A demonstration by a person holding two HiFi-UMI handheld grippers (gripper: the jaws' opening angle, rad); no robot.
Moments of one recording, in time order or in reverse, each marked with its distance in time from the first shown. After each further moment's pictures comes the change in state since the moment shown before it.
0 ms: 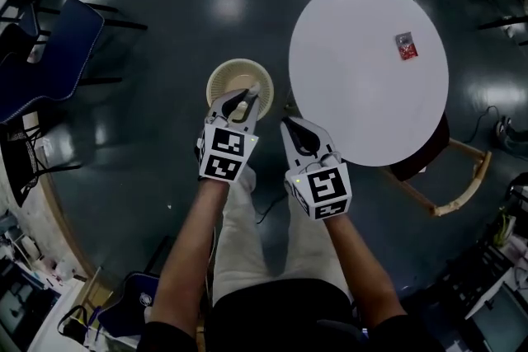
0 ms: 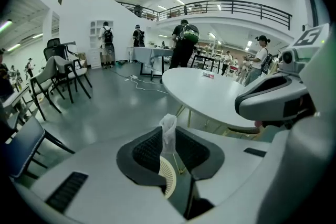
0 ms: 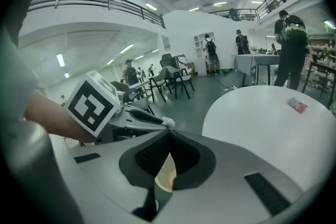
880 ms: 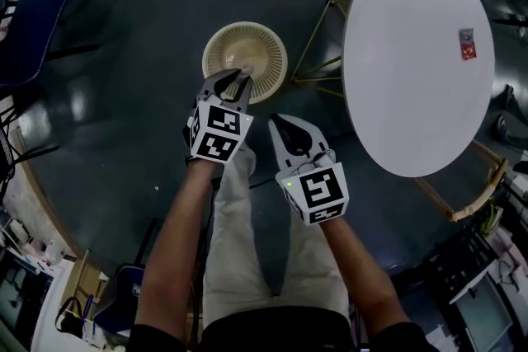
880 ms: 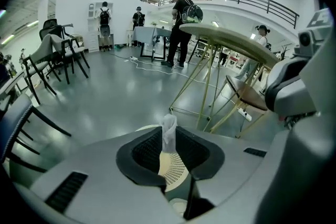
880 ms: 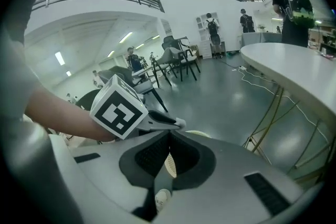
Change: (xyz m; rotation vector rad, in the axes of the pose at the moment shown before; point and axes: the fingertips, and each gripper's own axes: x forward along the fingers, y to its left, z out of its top) left arm 0.099 0.087 -0.172 -0.033 0.146 -0.036; right arm 0.136 0.047 -0.125 0.043 0.156 0.076
